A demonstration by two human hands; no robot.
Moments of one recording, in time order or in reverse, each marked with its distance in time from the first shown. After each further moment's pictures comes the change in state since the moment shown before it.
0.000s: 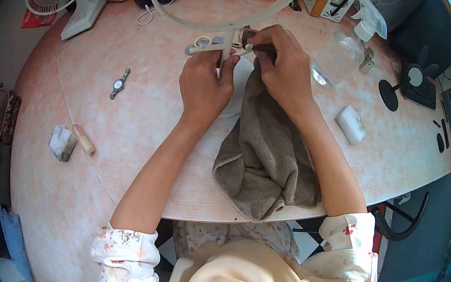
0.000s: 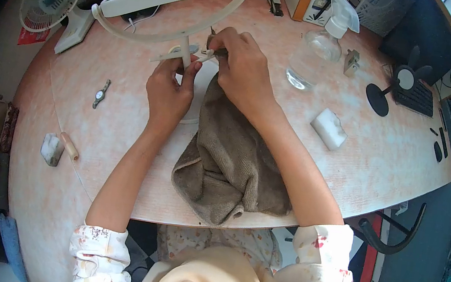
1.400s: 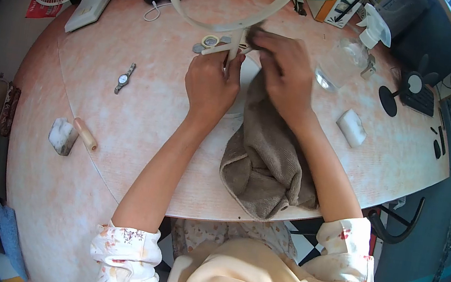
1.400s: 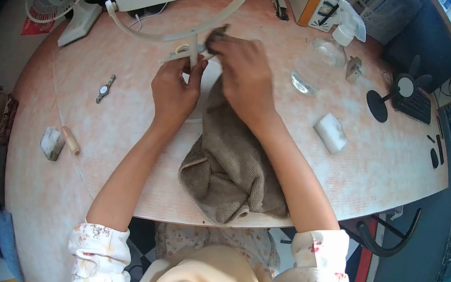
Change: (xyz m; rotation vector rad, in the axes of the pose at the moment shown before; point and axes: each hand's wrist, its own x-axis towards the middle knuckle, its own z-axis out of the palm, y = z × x) left_hand -0.001 -0.004 0.001 0.056 0.049 0.024; right_hand -0.007 -0.005 0.009 -0.112 0.120 -0.209
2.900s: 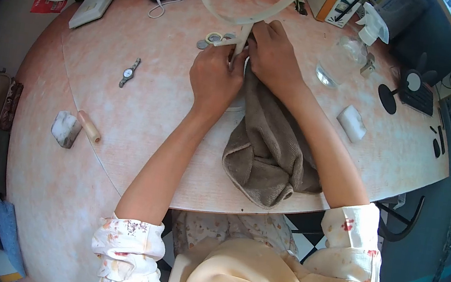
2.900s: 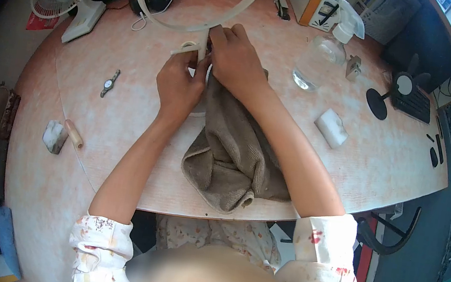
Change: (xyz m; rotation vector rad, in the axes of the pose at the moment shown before) left_hand -0.001 -0.001 0.001 0.003 0.028 -0.010; right_hand 0.011 0.016 0.024 -0.071 -0.198 -0.052
